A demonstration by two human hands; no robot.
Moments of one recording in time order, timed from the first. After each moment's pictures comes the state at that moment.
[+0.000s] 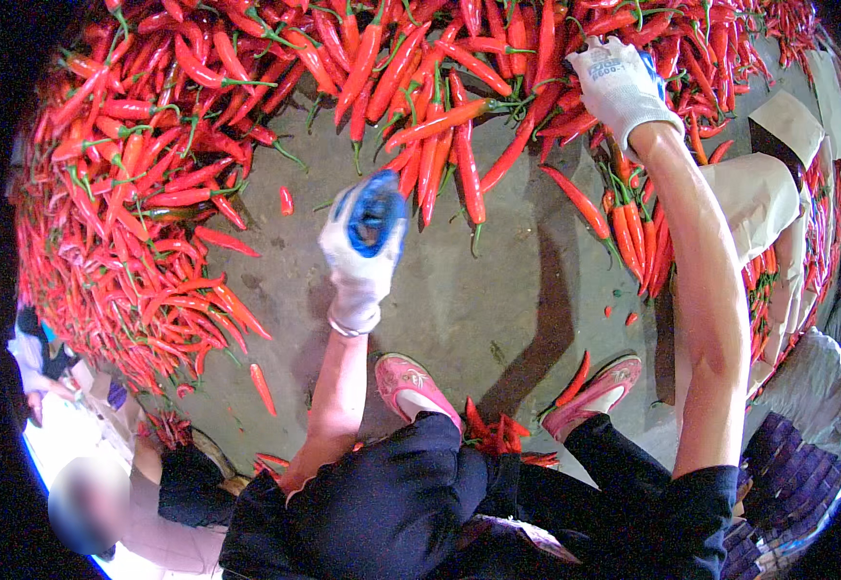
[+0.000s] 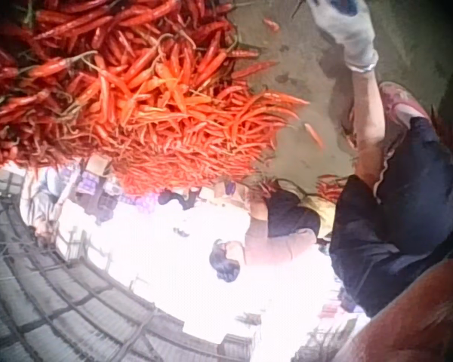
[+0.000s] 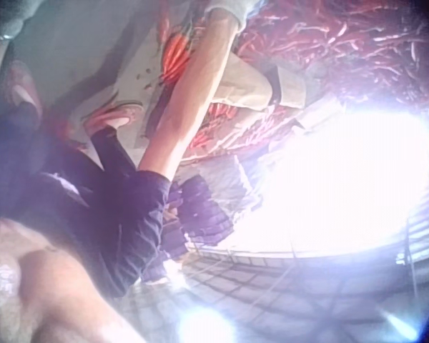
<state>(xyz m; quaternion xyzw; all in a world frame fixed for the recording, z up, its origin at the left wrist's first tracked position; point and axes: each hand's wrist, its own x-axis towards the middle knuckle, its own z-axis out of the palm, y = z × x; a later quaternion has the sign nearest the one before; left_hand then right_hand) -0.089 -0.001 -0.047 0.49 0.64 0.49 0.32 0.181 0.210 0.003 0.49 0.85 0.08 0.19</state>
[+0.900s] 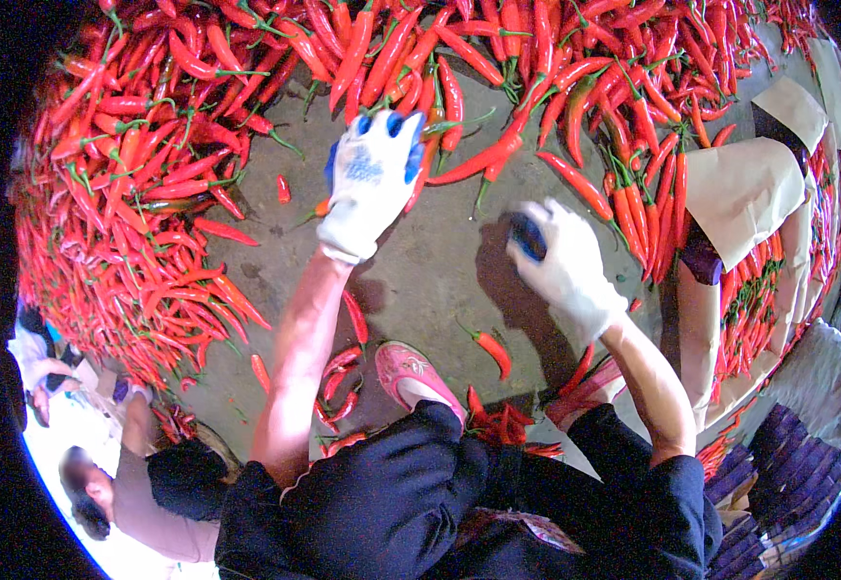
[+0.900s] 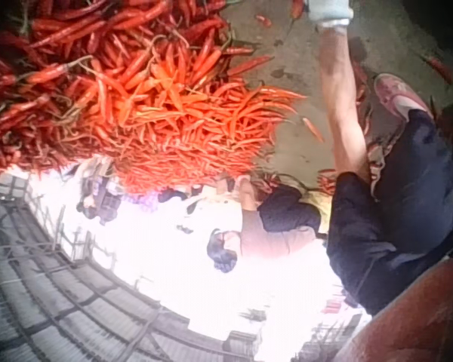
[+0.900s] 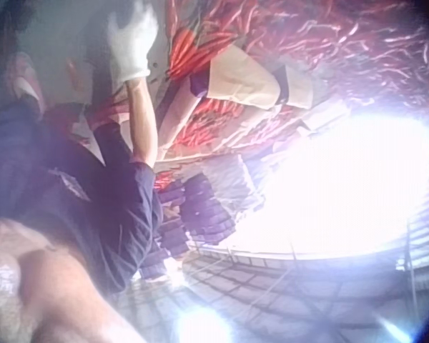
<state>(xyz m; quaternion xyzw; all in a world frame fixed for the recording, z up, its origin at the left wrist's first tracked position) -0.082 0.067 -0.052 0.79 0.59 0.10 0.10 0.167 0.006 -0.007 0.58 0.76 -0.30 -0.03</state>
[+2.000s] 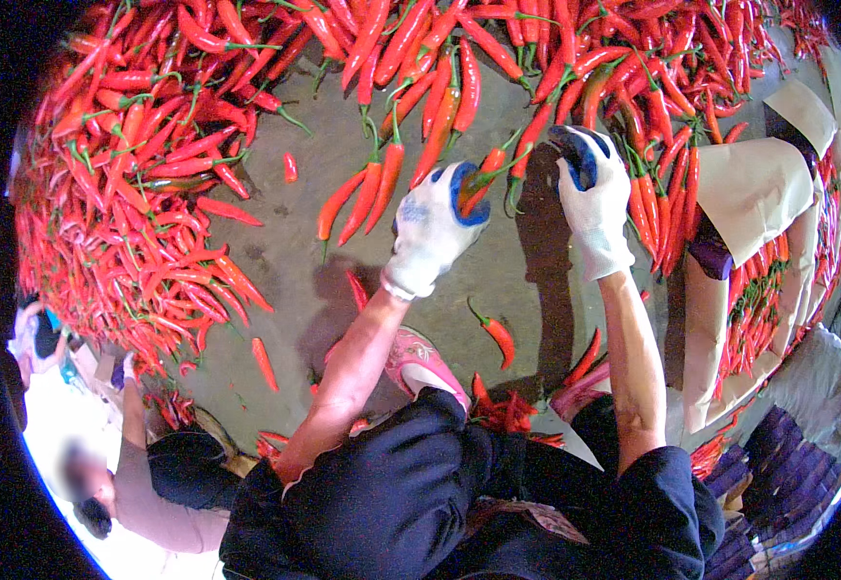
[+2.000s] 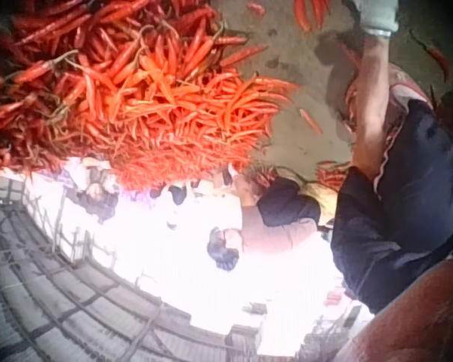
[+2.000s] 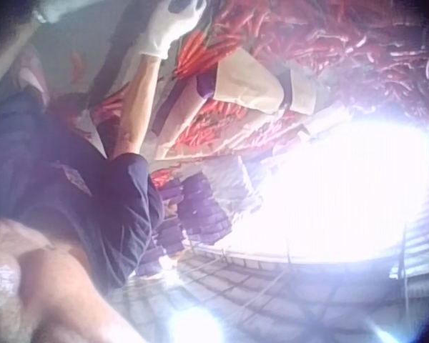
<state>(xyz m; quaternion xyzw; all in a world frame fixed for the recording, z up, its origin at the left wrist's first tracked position) -0.035 -0.009 -0.064 0.61 0.68 0.20 0.35 0.165 0.045 -0.044 0.63 0.69 -0.24 -0.26</state>
